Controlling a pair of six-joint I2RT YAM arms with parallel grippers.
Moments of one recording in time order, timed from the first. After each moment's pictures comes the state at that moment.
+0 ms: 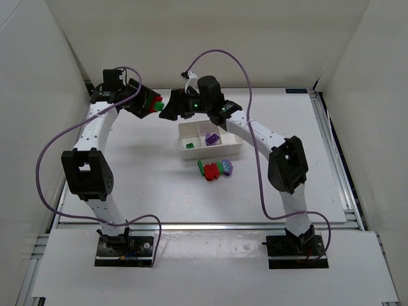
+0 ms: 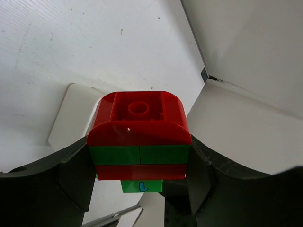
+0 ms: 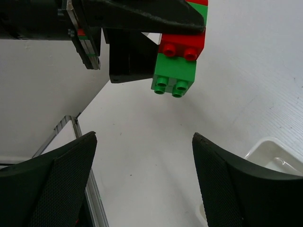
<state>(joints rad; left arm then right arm) 0.00 1.81 1.71 -0.63 0.38 -1.07 0.71 2.09 1.91 -0.09 -0.51 0.50</state>
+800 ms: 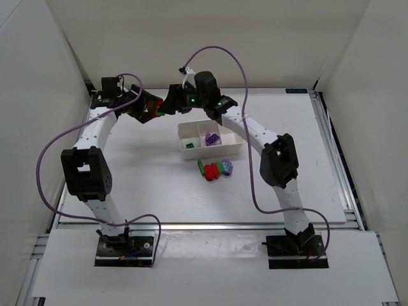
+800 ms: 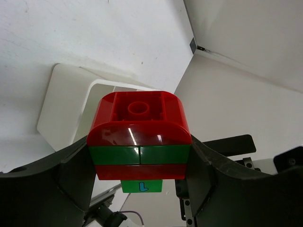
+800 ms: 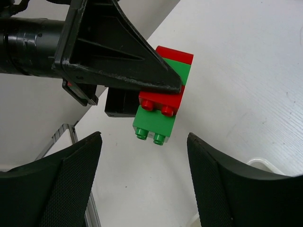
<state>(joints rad) 0.03 1.80 1.58 -0.51 0.58 -1.09 0.70 2.23 2.11 -0.14 -0.52 0.51</state>
